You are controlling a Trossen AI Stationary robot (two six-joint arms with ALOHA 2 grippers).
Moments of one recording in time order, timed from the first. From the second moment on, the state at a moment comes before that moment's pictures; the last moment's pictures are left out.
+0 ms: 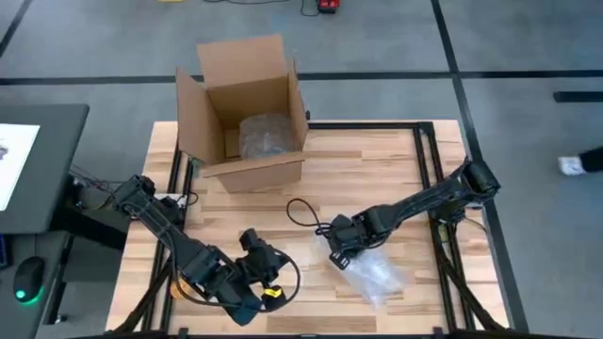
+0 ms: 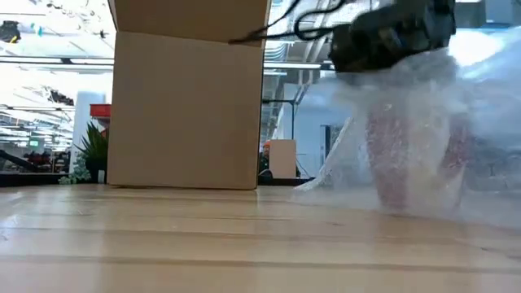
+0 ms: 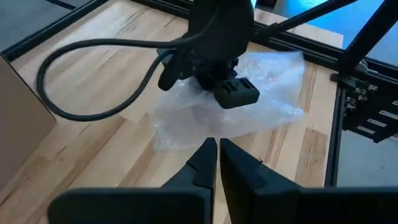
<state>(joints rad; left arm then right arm) -0.69 1.75 1.72 -0.96 -0.86 -0.98 0.32 1.73 1.12 -0.70 0.00 1.07</state>
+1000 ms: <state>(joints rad) -0.64 1.75 1.72 -0.95 -0.85 -0.91 0.28 1.74 1.45 -0.95 0.03 0.90</state>
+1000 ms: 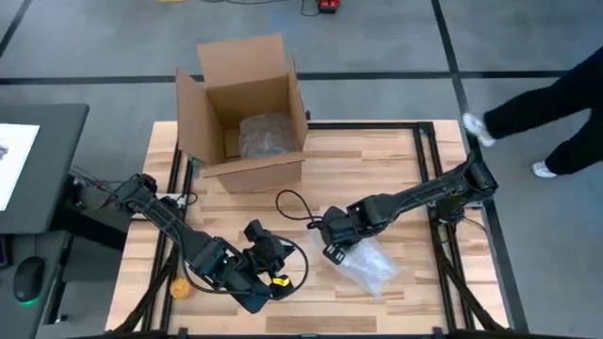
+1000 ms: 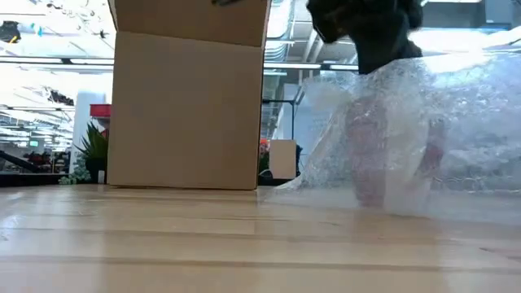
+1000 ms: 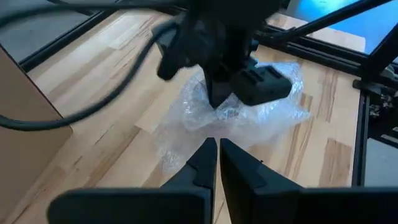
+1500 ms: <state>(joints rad) -0.64 1.75 1.73 -0.95 -0.84 -0.86 0.30 1.73 1.70 -1.18 -0.12 0.83</state>
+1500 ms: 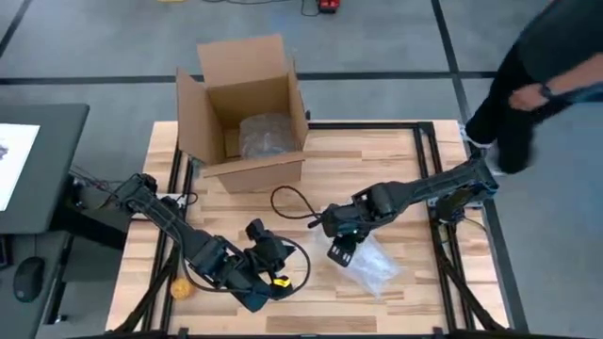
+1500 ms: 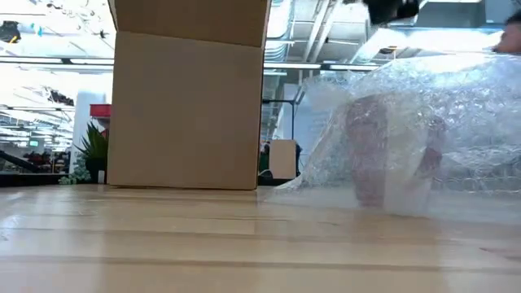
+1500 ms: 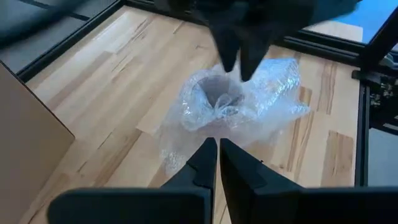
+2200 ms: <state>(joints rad) -0.64 1.75 1.73 -0.95 -0.84 -0.91 0.29 2.02 1.44 -0.96 -0.04 0.75</state>
